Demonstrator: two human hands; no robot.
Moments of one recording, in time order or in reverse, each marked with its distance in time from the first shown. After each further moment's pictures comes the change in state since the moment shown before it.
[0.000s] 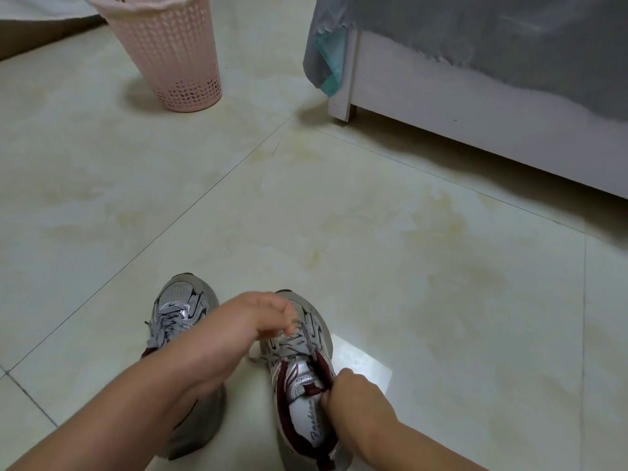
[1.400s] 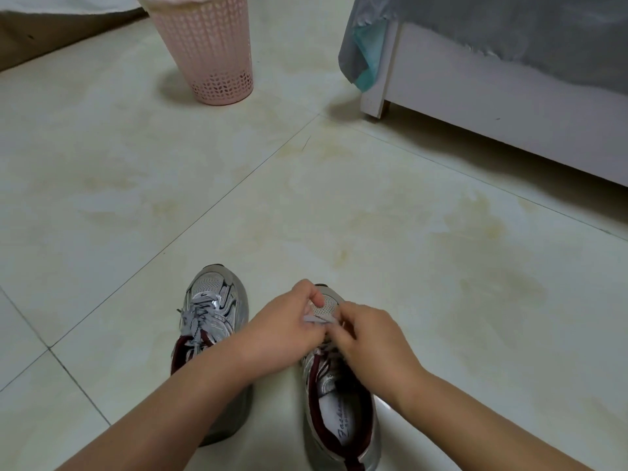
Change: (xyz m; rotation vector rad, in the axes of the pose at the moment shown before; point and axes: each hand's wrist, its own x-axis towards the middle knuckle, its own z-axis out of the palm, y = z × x) left_hand 0.023 -0.036 -0.005 0.539 0.130 0.121; right_hand -0.001 -0.043 -0.050 0.167 0.309 -0.559
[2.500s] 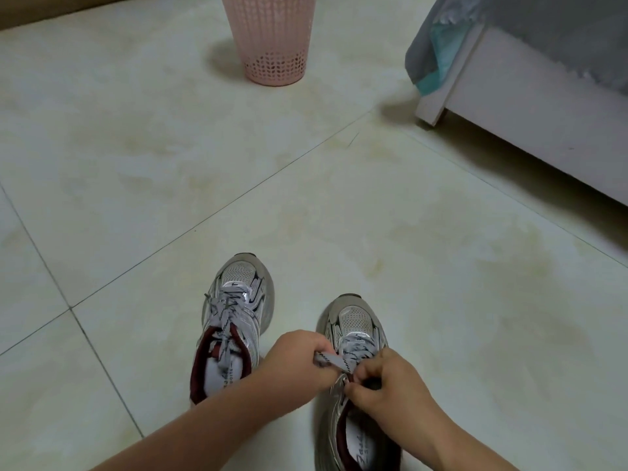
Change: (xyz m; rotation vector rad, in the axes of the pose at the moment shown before) left_hand -0.013 -0.053 0.019 -0.170 0.035 -0.213; right_hand -0.001 0.012 0.029 0.031 -0.261 0.173
